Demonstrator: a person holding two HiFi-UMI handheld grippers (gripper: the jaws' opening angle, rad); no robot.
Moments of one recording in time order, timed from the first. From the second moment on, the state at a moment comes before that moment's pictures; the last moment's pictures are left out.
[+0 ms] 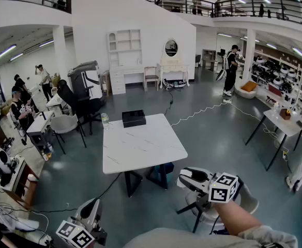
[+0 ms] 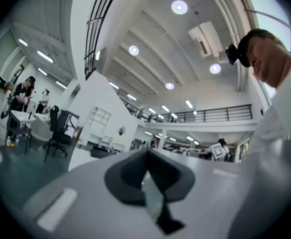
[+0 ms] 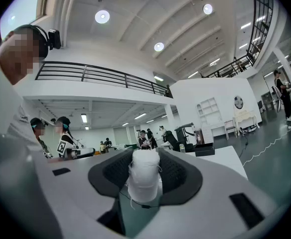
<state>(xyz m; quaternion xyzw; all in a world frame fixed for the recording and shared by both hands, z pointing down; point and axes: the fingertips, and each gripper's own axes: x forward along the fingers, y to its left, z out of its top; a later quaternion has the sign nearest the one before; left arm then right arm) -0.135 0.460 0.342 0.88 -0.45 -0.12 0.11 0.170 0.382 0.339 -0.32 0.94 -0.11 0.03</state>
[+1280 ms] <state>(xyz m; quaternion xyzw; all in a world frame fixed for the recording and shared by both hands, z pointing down) -0.022 0.440 0.322 0.88 -0.46 -0.10 0.10 0.266 0.369 0.334 -0.28 0.95 -0.13 0.05</state>
